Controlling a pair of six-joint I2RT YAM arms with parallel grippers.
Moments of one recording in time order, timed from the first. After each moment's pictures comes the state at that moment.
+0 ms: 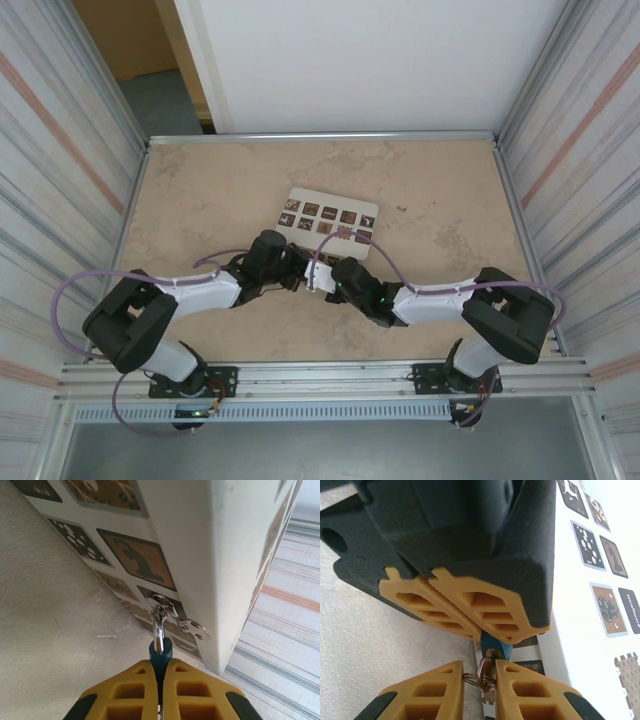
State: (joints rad) left arm -0.71 1.47 0.59 0.28 0.24 -1.56; right arm 1.02 1.51 0.58 0.34 0.34 -0.52
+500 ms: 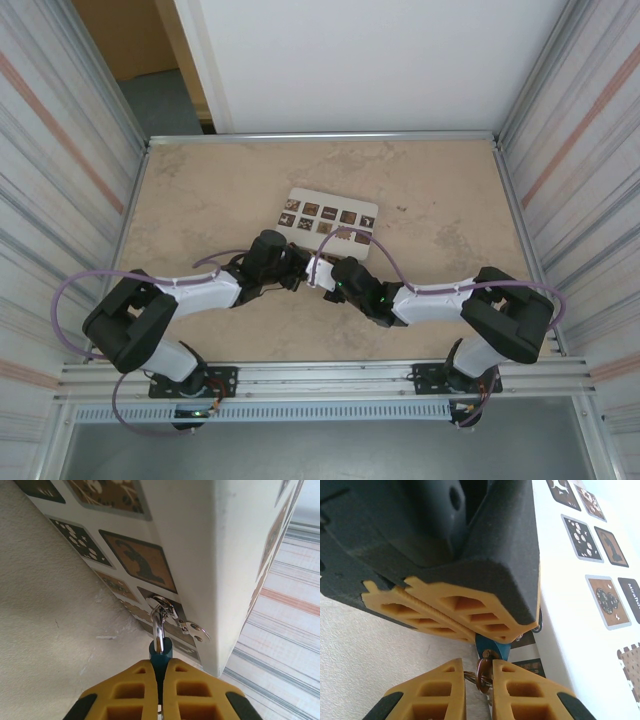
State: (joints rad) left arm -0.71 1.47 0.59 0.28 0.24 -1.57; right arm 1.02 1.52 0.58 0.36 0.34 -0.42
